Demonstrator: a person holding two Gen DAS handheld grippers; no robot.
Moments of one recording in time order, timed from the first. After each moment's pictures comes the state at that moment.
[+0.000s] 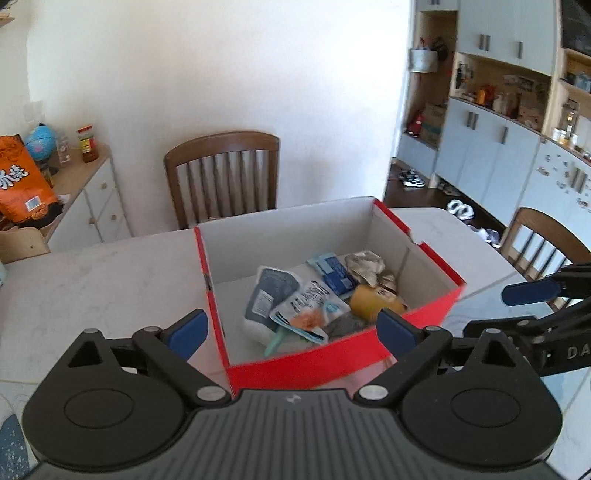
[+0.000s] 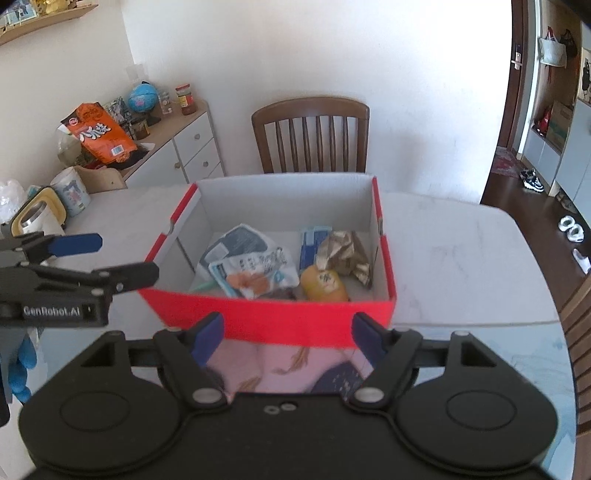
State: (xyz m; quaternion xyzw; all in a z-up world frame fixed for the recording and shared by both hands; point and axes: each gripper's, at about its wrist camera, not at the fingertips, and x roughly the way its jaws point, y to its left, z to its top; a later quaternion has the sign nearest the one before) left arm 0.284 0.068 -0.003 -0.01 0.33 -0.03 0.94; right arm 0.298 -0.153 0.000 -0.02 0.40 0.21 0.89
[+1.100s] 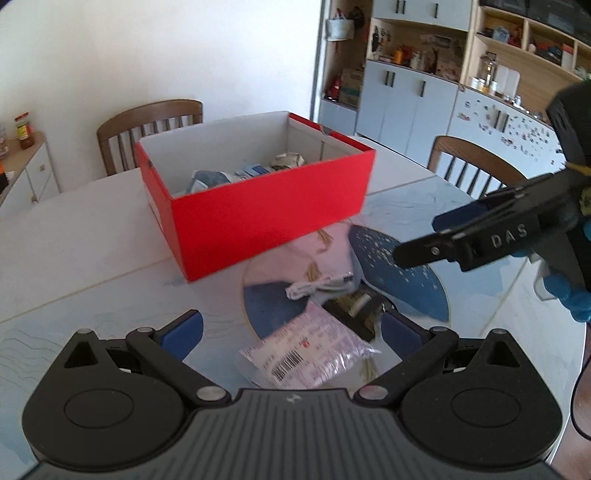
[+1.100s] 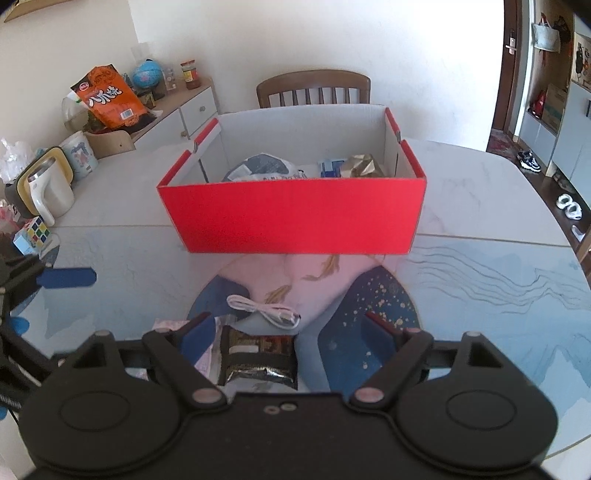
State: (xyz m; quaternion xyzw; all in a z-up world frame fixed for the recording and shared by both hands) left arm 0.175 0.072 -0.079 0.03 0.36 -0.16 0.92; right arm 0.222 -0.138 -0.061 -0.01 0.42 0.20 0.88
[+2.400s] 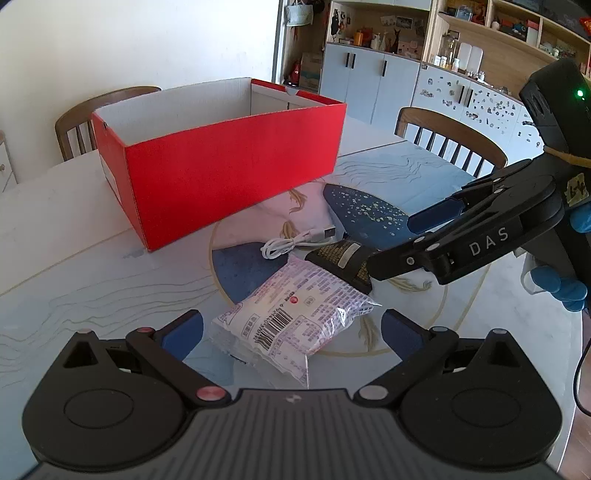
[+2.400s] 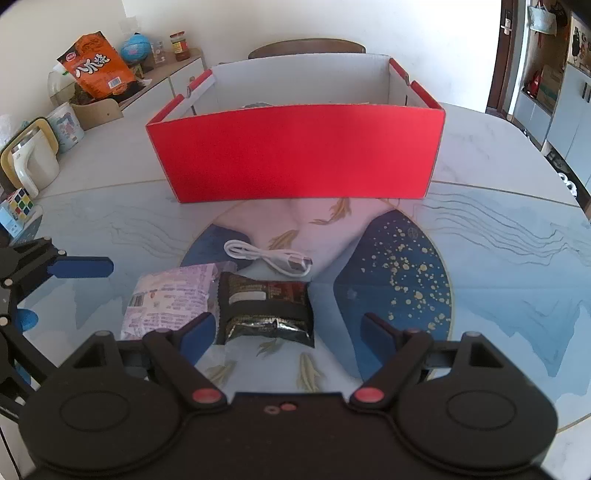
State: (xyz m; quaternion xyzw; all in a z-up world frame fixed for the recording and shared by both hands) left arm 0.182 0.076 -0.130 0.04 0.37 -0.22 0.90; right arm 0.212 -0.120 -0.108 -0.02 0.45 0.18 0.87
